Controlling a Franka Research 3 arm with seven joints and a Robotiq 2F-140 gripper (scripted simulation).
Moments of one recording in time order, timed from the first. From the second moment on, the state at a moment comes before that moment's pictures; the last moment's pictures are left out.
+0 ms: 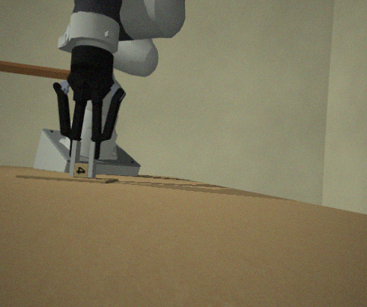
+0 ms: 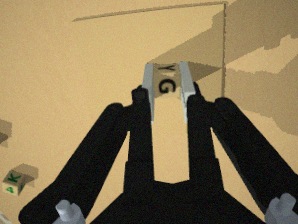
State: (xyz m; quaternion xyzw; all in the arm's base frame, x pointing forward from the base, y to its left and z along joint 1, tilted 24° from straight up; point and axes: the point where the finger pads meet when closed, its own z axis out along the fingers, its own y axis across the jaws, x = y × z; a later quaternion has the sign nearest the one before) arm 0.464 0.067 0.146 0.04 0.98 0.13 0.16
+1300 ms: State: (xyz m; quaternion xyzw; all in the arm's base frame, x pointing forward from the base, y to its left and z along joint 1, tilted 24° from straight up) arm 0.434 0.043 0.237 0.04 0.98 0.13 0.16
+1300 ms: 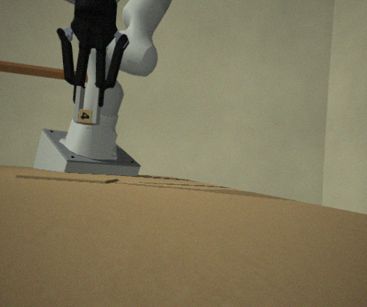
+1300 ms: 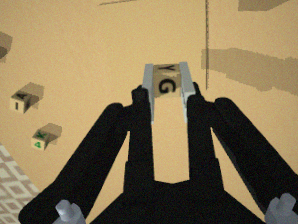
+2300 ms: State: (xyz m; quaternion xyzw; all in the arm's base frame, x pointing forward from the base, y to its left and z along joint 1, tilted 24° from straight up) arm 0.438 0.019 0.233 0.27 0.94 0.16 0.13
